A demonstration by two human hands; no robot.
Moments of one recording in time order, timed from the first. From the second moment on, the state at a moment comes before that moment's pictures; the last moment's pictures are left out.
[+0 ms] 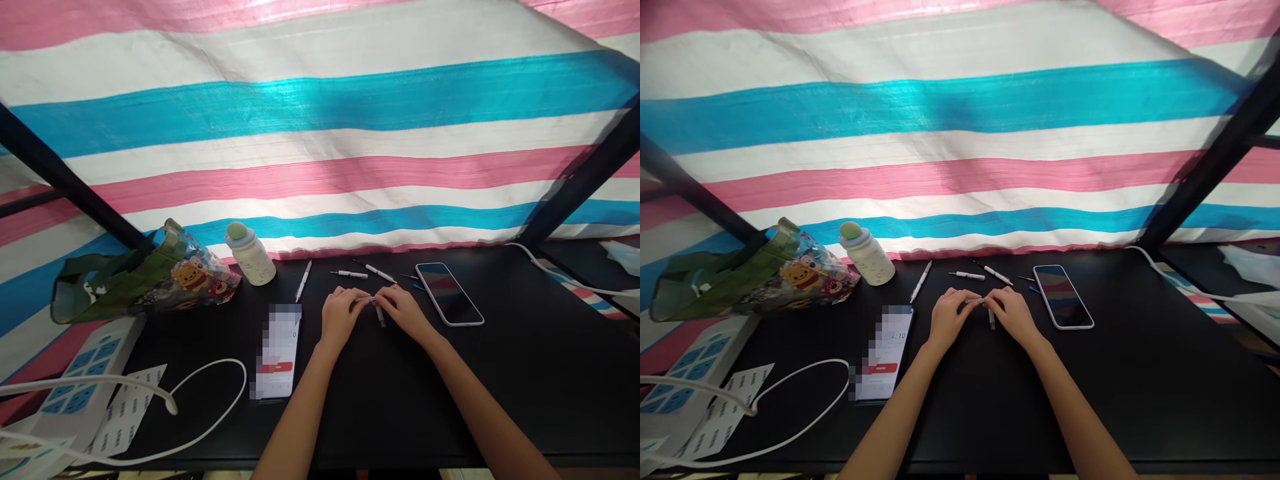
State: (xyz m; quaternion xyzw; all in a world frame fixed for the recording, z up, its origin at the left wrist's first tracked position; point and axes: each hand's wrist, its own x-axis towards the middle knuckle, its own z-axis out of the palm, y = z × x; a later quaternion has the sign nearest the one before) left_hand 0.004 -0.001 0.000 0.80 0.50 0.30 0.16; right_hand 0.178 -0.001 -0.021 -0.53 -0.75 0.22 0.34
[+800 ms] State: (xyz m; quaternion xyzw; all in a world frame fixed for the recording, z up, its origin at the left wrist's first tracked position) left_hand 0.004 0.000 0.003 0.78 0.52 0.30 0.16; right_hand 0.180 0.001 -0.021 -0.55 -0.73 0.18 0.36
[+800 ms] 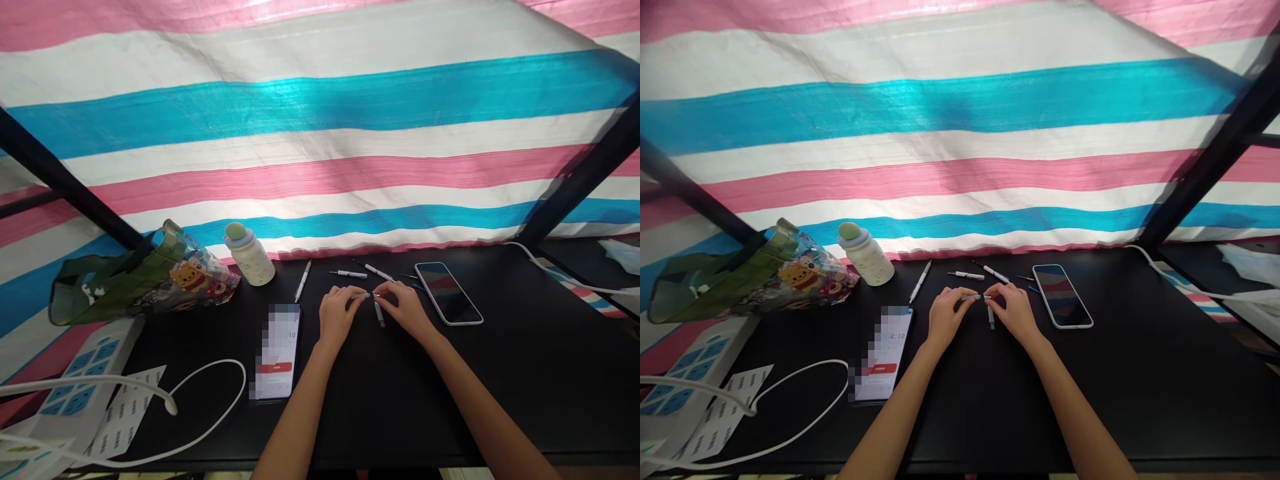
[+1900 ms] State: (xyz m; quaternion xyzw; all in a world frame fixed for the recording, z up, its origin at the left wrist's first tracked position) left_hand 0.004 0.002 -0.005 0.81 0.46 0.33 0.16; right_hand 0.174 -0.006 -0.016 -0.55 -0.73 0.22 0.35
